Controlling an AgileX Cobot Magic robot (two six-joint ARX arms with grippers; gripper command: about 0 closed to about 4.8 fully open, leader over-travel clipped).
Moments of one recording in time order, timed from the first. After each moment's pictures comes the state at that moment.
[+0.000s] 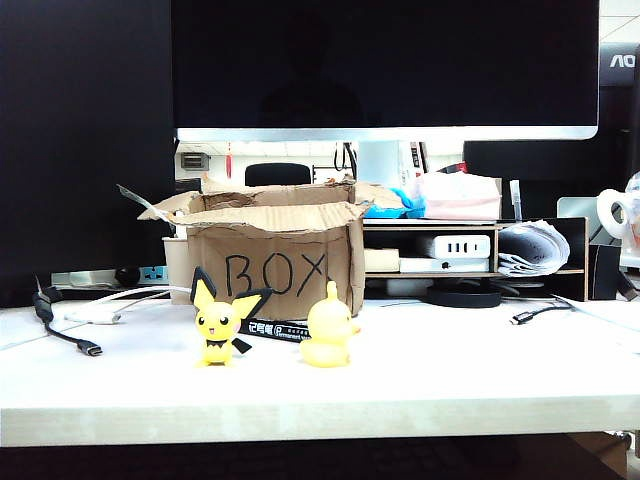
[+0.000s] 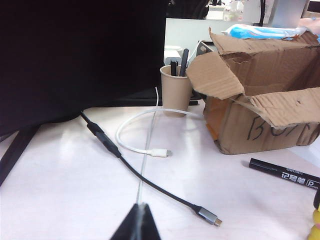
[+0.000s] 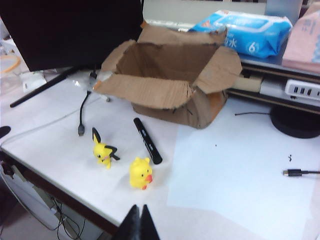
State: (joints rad) left arm -0.02 0.00 0.01 -0.04 0.11 -0.06; right arm 0.67 0.26 0.55 -0.49 0.03 0.10
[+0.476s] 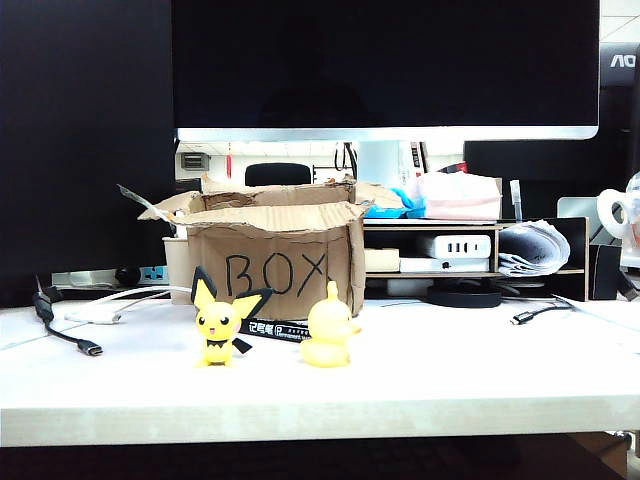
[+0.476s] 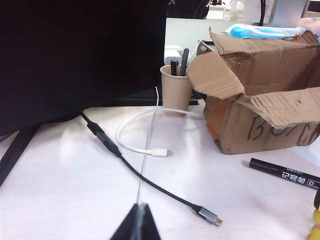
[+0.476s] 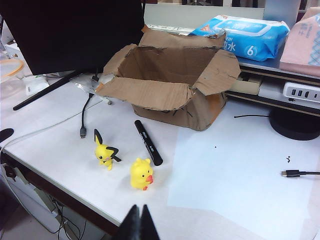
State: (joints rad) left arm -0.02 0.00 0.01 -0.04 0.11 -0.06; right arm 0.67 0.21 0.55 -0.52 0.03 0.10
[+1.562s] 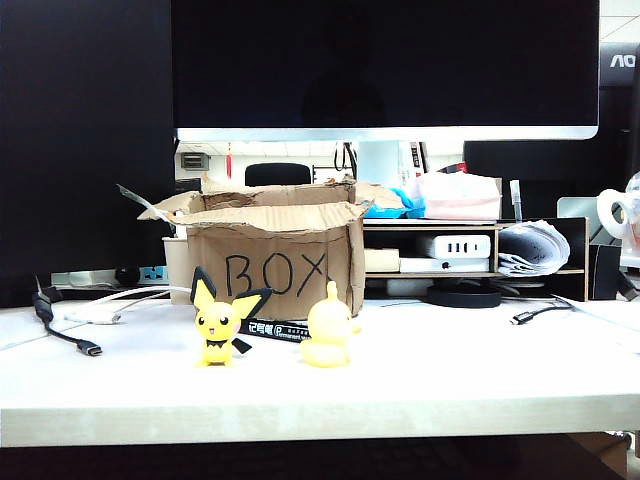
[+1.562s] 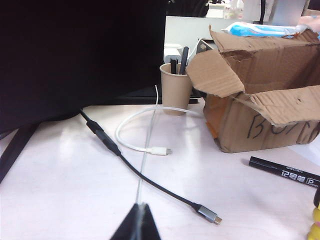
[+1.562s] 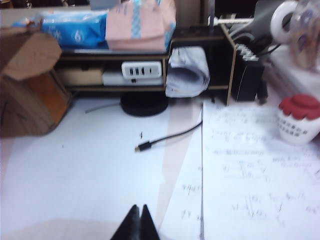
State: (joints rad) left arm -0.02 0.00 0.01 -0.04 0.12 -0.06; right arm 0.16 0.00 0.11 -0.20 0.04 0.06
